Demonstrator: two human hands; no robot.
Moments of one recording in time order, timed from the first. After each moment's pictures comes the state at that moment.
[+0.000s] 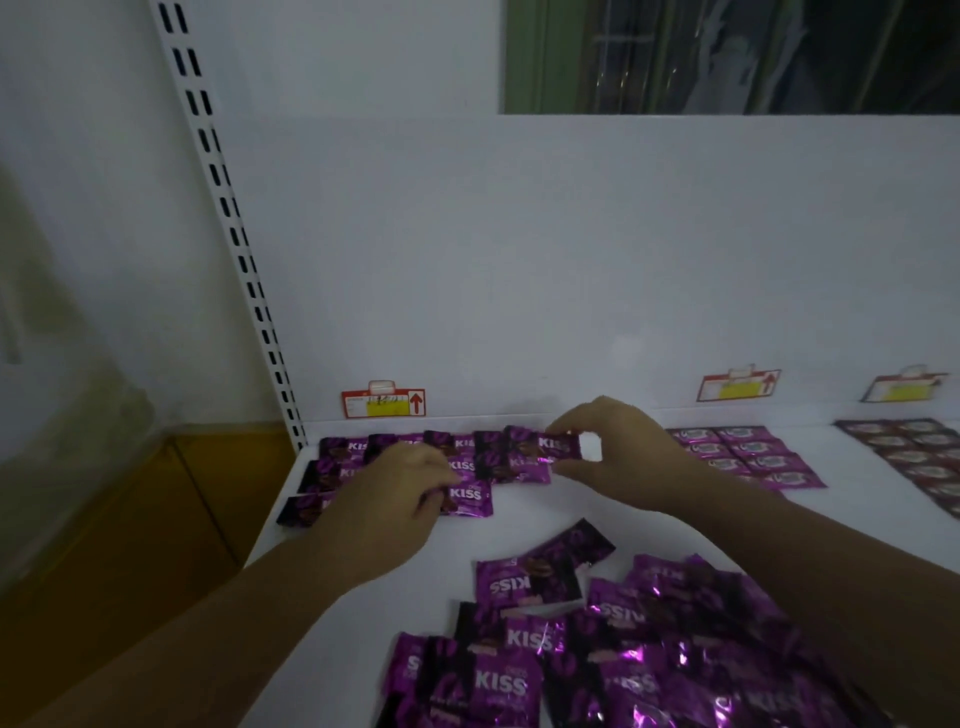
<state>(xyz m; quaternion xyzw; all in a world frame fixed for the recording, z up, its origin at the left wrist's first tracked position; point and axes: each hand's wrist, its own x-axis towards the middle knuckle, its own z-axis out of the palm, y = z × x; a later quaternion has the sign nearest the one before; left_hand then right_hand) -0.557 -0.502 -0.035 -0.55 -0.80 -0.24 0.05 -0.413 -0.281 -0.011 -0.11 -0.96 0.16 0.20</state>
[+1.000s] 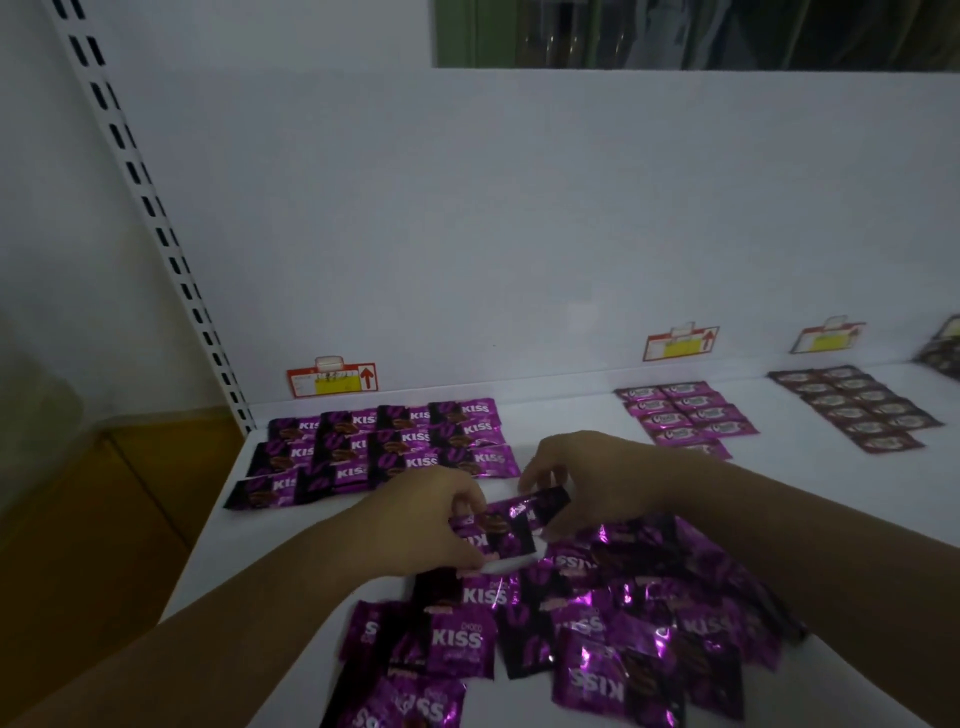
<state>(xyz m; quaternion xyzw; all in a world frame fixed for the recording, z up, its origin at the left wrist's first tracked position) -0.506 -0.474 -0.030 -0.55 -0.79 -0.18 -0.21 -0.377 -0.296 -0.013 -0.09 -0.97 0.19 -0.09</state>
